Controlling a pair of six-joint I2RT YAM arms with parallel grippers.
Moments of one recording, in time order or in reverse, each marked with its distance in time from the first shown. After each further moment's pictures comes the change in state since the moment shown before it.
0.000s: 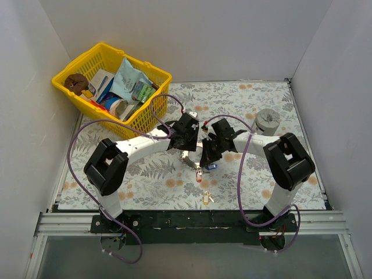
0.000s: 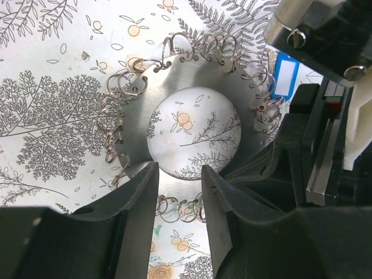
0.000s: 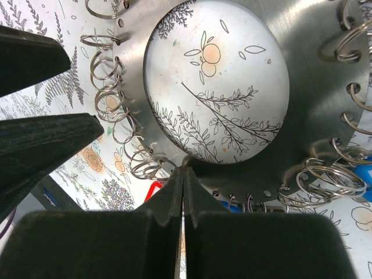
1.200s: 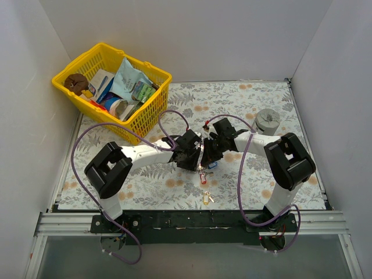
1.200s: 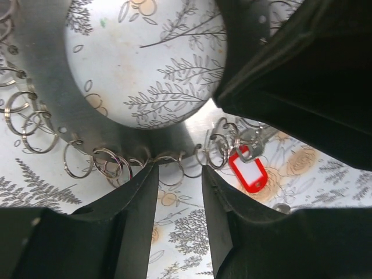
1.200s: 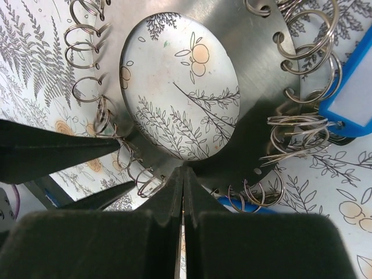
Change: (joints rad) left arm -0.093 -0.022 -0.154 -0.017 0.137 -0.024; right arm -0.016 -0.003 -0.002 -0.007 -0.003 0.000
